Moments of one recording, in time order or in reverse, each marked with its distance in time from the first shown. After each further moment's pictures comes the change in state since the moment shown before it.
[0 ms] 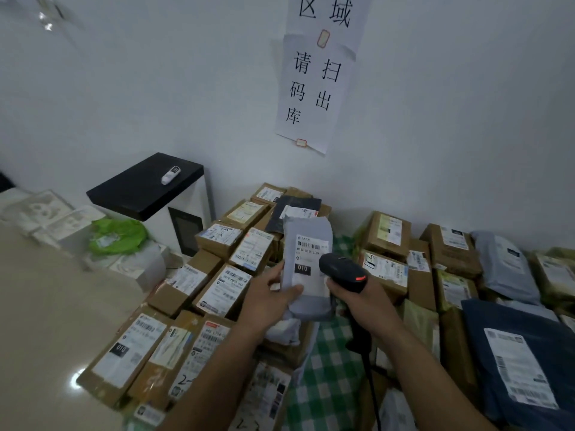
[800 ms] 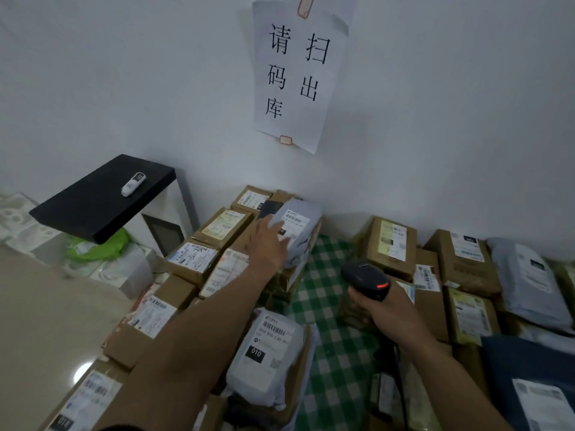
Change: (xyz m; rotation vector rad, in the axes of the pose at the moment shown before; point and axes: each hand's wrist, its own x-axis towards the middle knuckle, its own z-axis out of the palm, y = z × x) left_hand 0.269 -0.021 0.037 0.946 0.208 0.214; right_hand 0.120 0.027 -0.061 -0.091 0.073 0.146
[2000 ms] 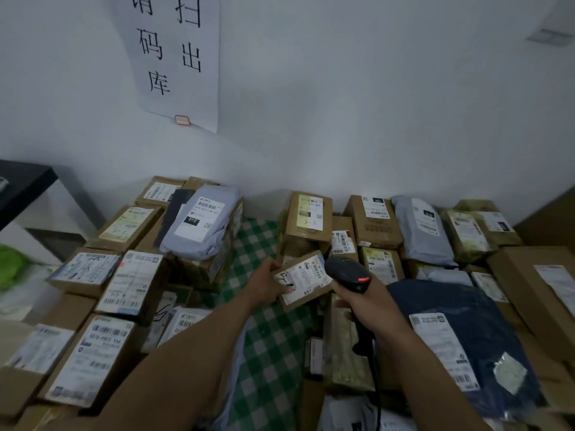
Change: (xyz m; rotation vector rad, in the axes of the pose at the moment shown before) left_hand -0.099 0.102 0.105 -0.459 -0.695 -0.049; right_hand -0.043 0.050 -0.097 0.147 0.169 0.200
